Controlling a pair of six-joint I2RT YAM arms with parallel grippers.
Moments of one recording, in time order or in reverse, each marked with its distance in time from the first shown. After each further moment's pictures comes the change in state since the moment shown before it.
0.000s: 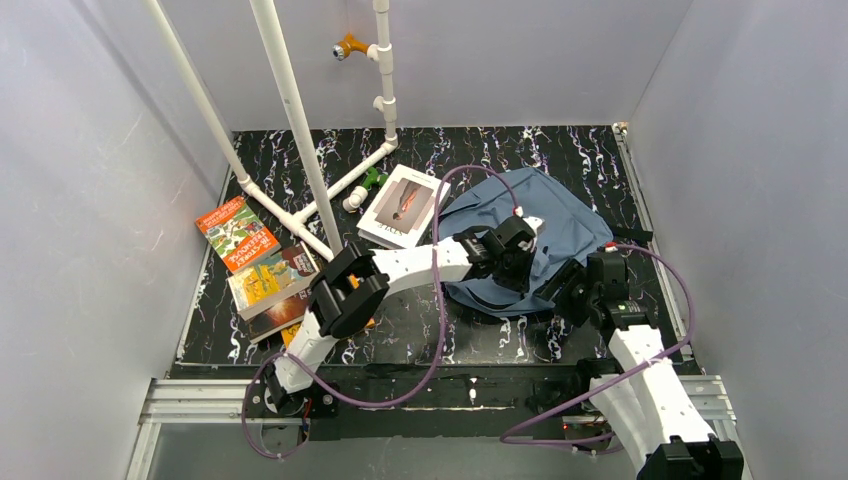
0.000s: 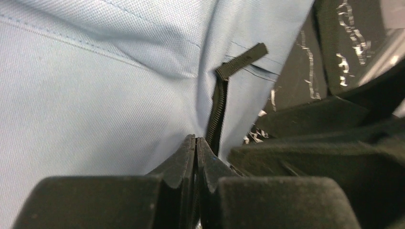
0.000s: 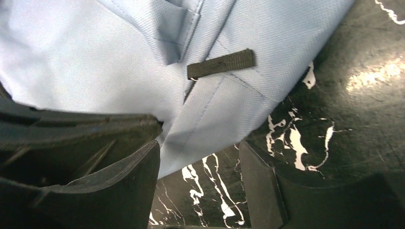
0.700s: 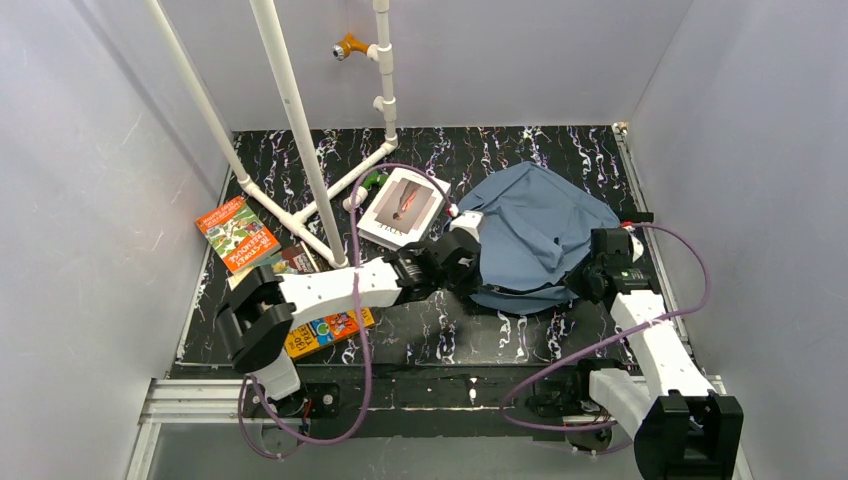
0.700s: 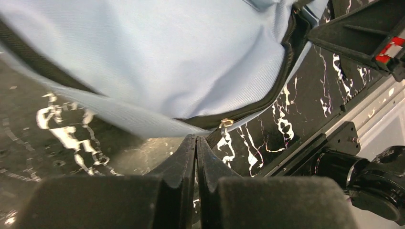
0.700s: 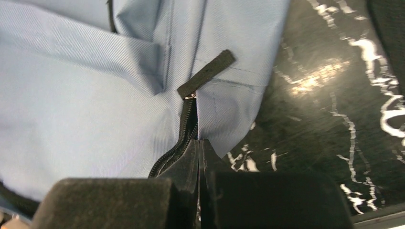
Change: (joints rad) left arm -0.001 -0.506 -0.541 0.144 -0.263 -0.107; right arm -0.024 0.216 0.178 -0.027 0.218 -0.018
